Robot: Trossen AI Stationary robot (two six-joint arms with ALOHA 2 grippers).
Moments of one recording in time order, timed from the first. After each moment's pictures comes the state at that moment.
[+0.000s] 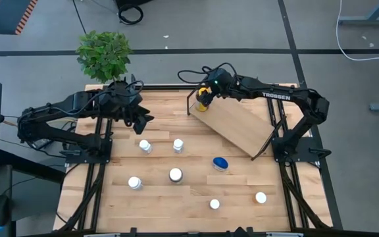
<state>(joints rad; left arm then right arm) 0.15 1.05 1.27 -0.90 -0.13 -0.49 -0.44 1.61 1.31 -0.47 0.27 0.24</state>
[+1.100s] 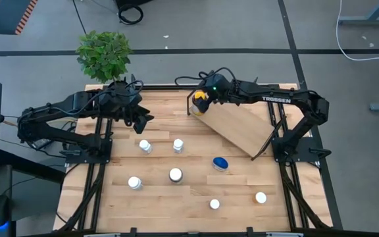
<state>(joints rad) 0.15 1.05 1.27 -0.90 -0.14 -0.51 -0.37 1.60 1.31 -0.45 0.24 0.28</state>
